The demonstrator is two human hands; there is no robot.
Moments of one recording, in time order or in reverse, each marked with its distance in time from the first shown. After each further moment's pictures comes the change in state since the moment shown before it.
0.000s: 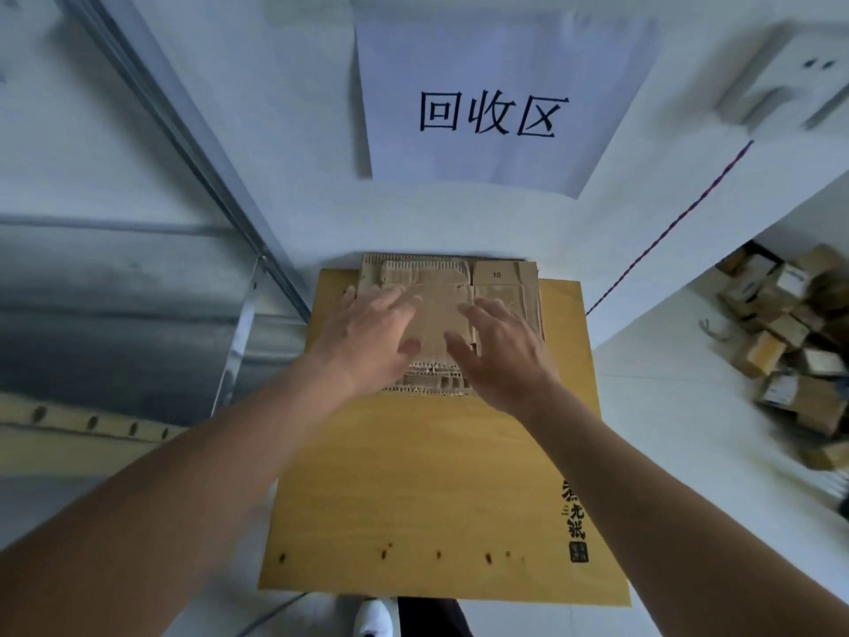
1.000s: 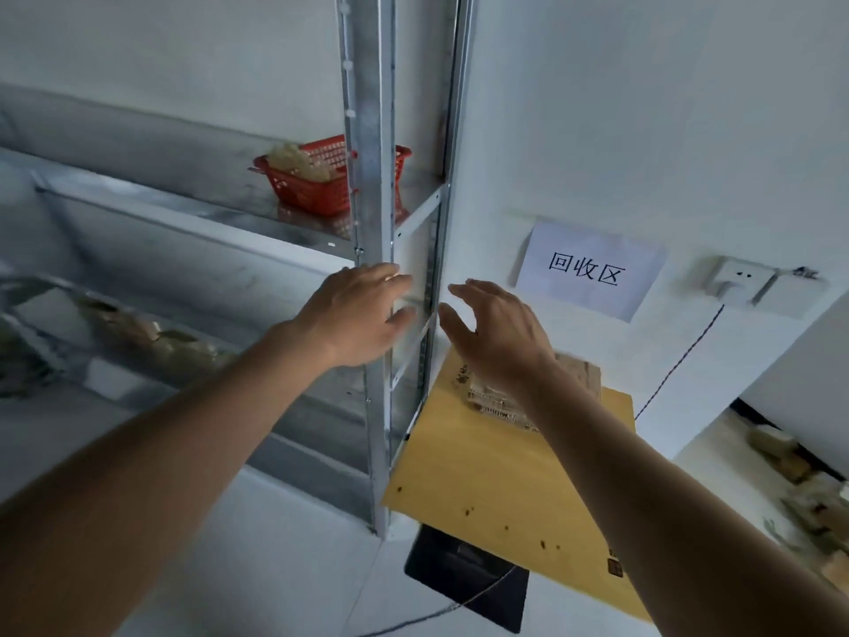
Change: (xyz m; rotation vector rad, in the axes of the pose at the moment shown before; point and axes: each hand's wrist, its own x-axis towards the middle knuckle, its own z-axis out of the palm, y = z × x) left_hand -0.416 0.003 -0.186 0.071 0.471 -0.239; right_hand -0.280 -0.277 -0.103 -0.058 0.304 -0.481
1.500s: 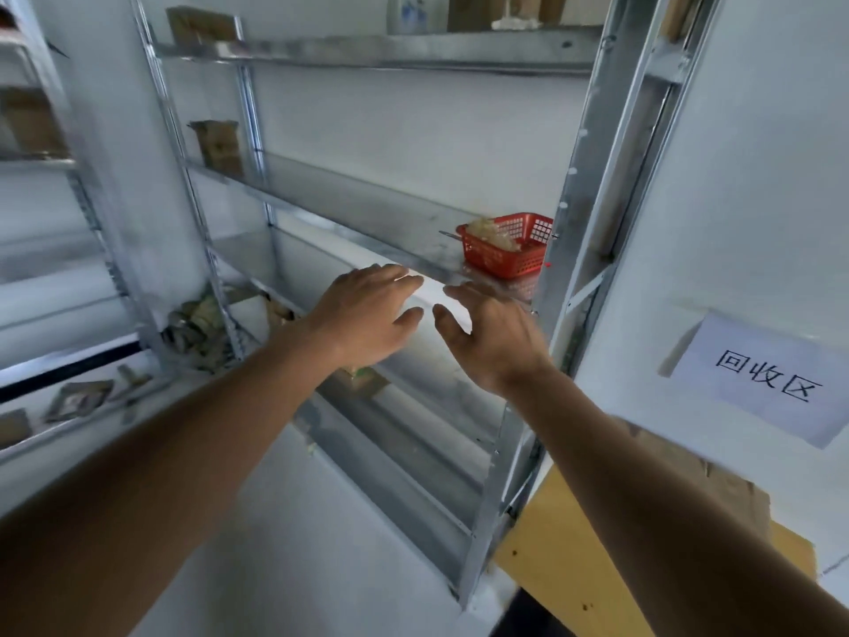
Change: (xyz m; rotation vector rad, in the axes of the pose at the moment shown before) left_hand -0.150 -0.122 -0.117 0.149 0.133 -0.332; right_hand 0.021 -0.218 0.011 0.094 0.026 -0.400
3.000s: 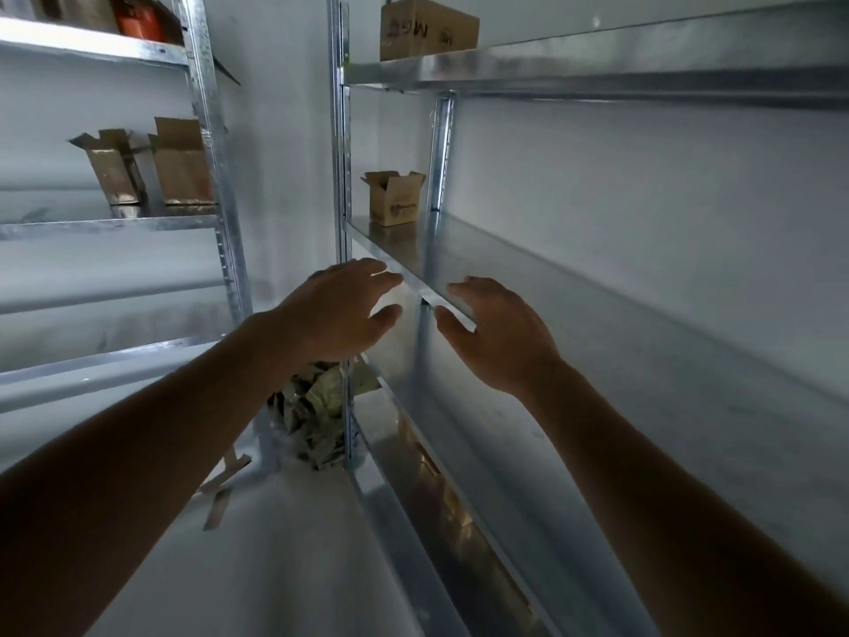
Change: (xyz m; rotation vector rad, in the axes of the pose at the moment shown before) left_hand 0.333 -0.827 0.077 0.095 0.027 -0.294; right_hand 0.764 -0.281 0.428 0.136 -0.110 -0.277
